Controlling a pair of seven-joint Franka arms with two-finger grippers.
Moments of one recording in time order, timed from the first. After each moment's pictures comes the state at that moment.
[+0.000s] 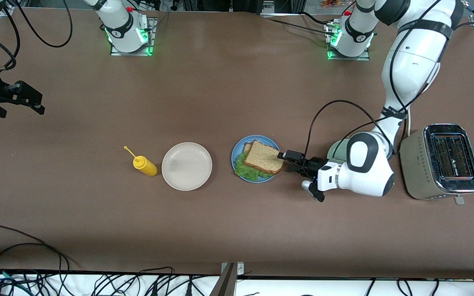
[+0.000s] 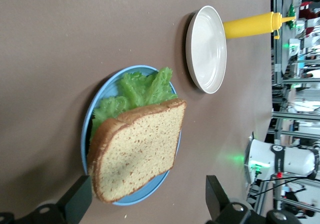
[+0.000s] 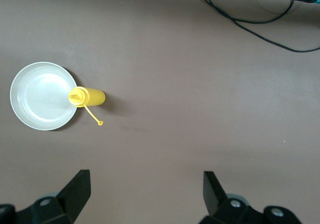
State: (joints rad) left arm -0.05 0.85 -0.25 -1.38 -0.76 1.87 0.58; right arm 0.04 0.01 -0.04 -1.64 -0.01 1.75 -0.12
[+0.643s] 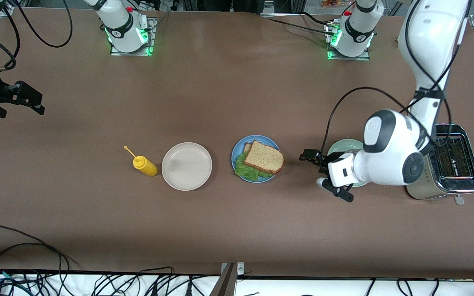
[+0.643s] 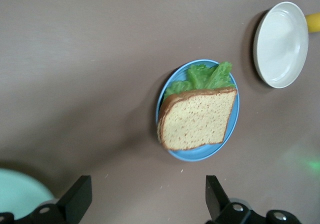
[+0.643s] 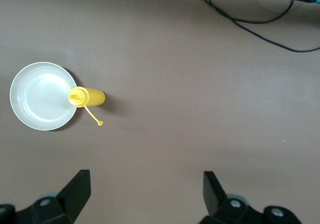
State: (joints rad) left arm -0.06 0.65 -0.23 -1.37 -0.34 1.84 0.25; right arm 0.04 0.01 -0.04 -1.64 -0.01 1.75 -0.12
